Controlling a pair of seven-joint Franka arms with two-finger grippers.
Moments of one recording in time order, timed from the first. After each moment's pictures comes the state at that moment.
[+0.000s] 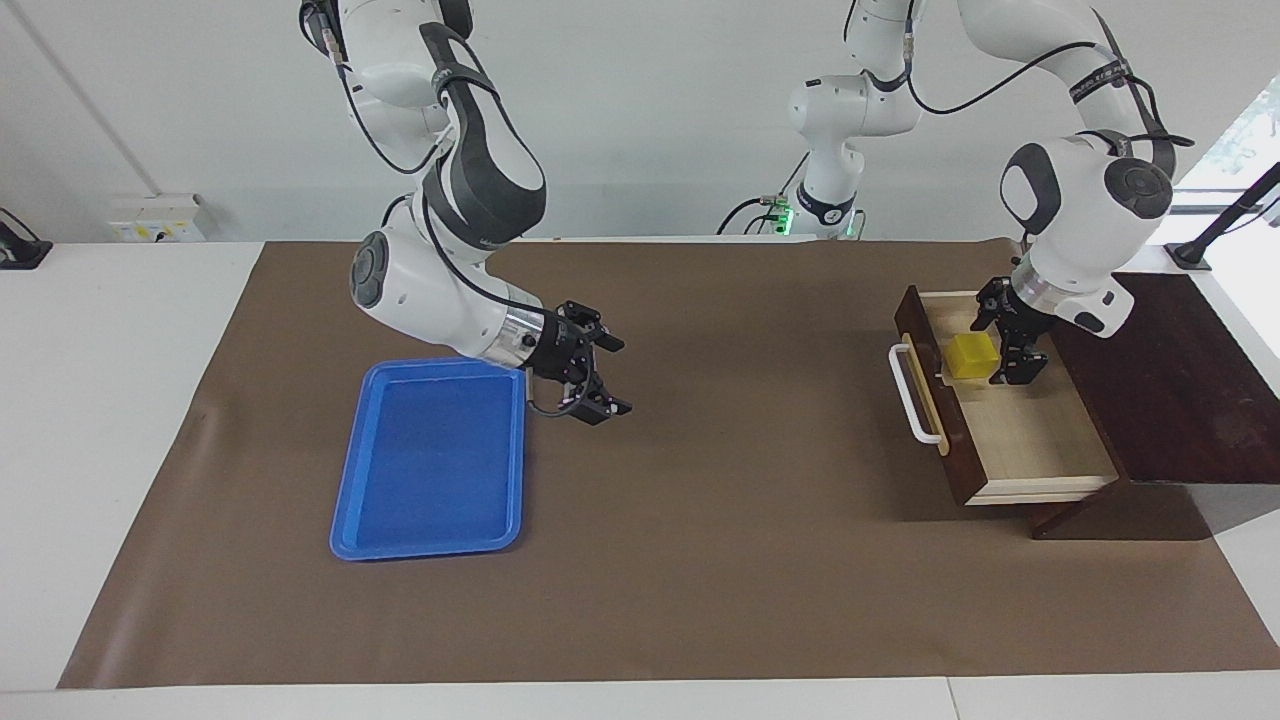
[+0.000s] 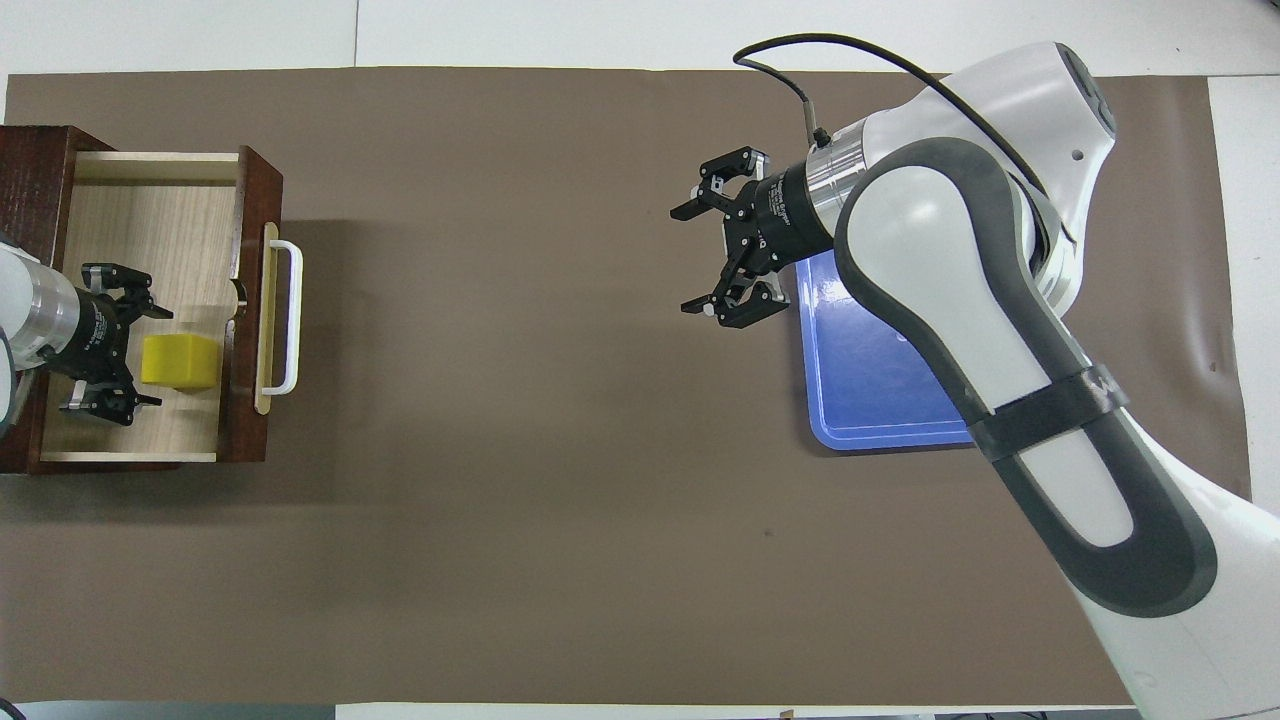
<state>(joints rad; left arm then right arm) -0.06 0.03 0.13 -2.01 0.05 2.00 -1.44 0.30 0.40 -0.01 -1.51 0.80 1.91 1.53</state>
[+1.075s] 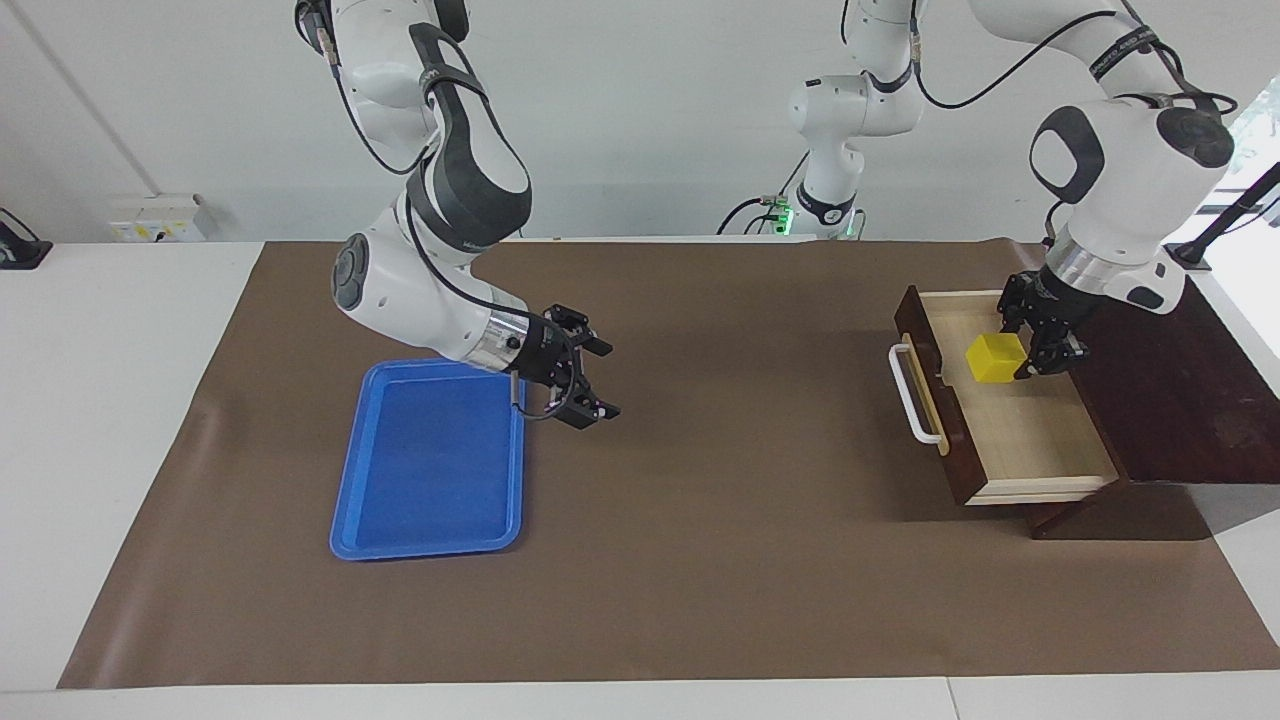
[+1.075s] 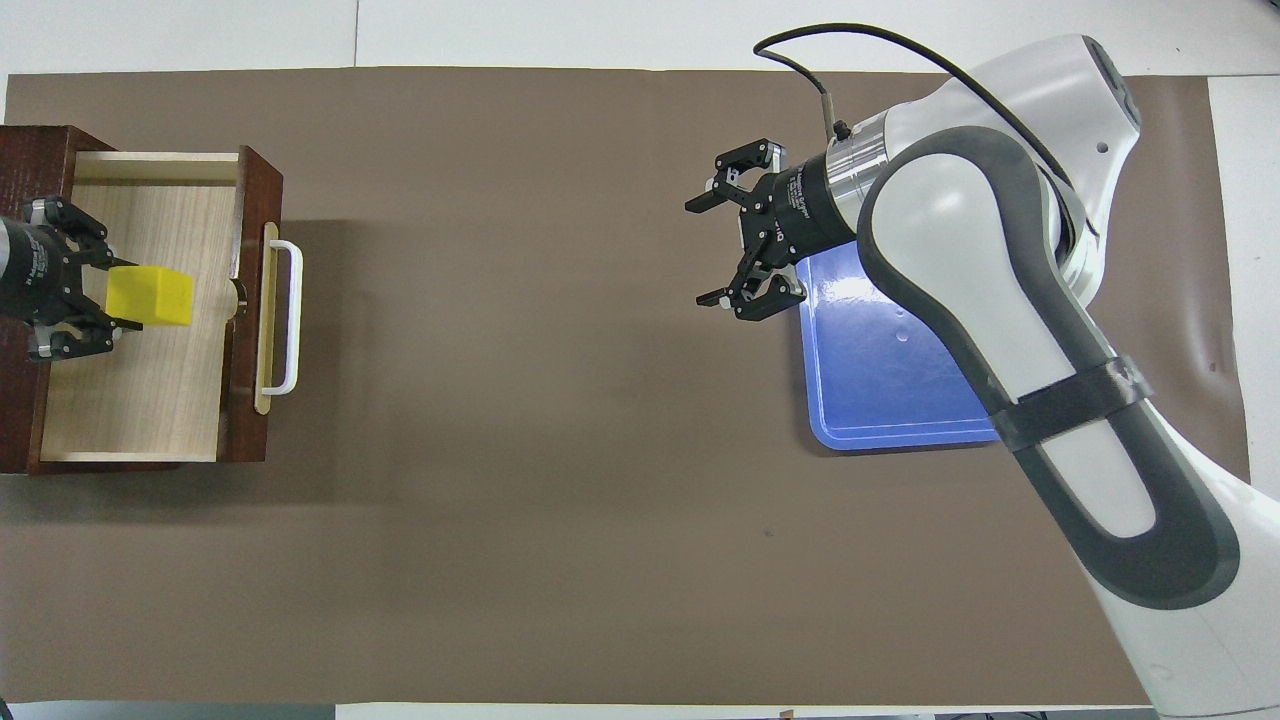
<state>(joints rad) -0.07 0.08 0.10 -1.75 -0.01 1.87 -1.59 0.28 0.40 -0.01 -1.51 0.80 1.90 1.50</state>
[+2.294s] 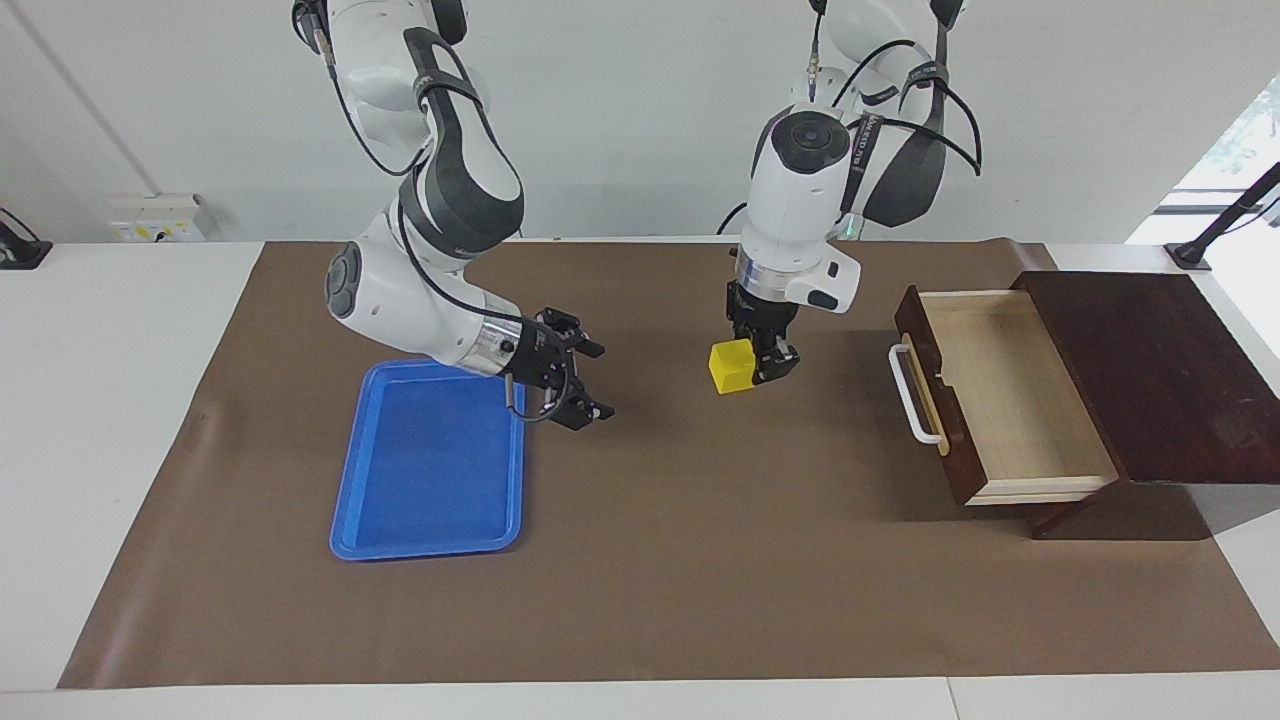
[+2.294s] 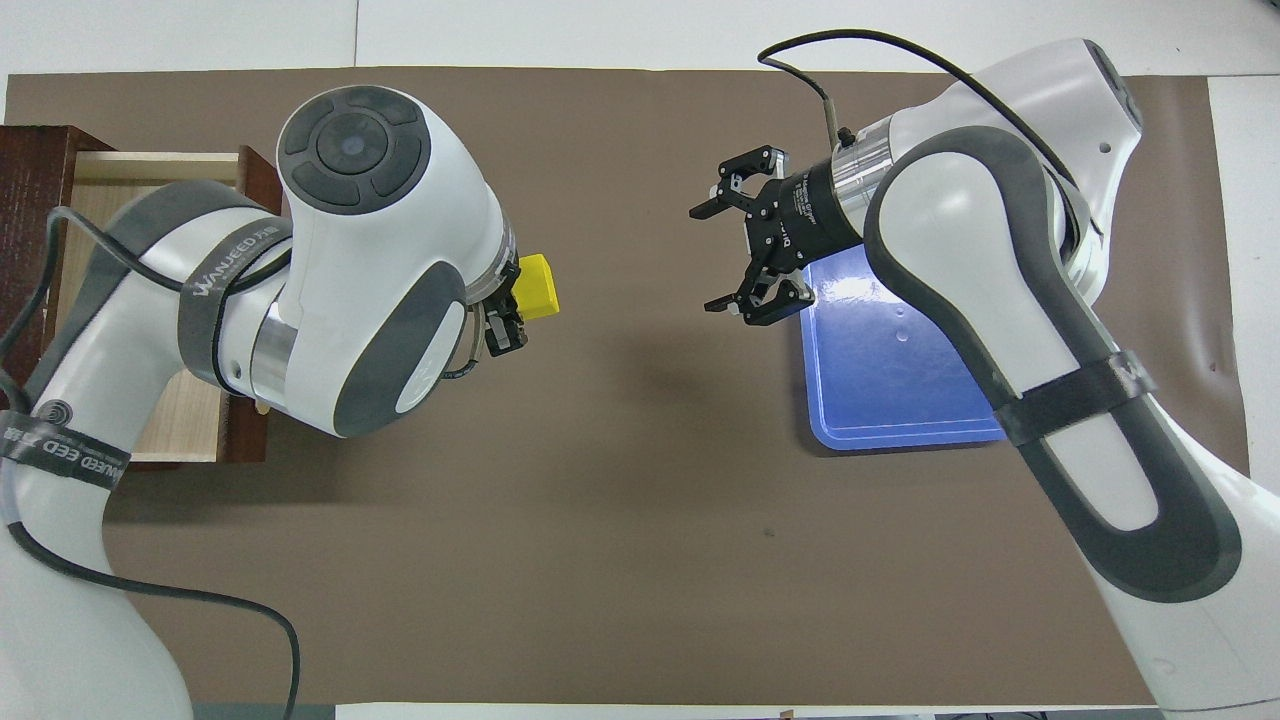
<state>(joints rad) -0.57 0.27 0.05 -1.54 -0.01 1.85 -2.36 0.27 0.40 -0.01 -1.52 0.80 1.88 1.45</state>
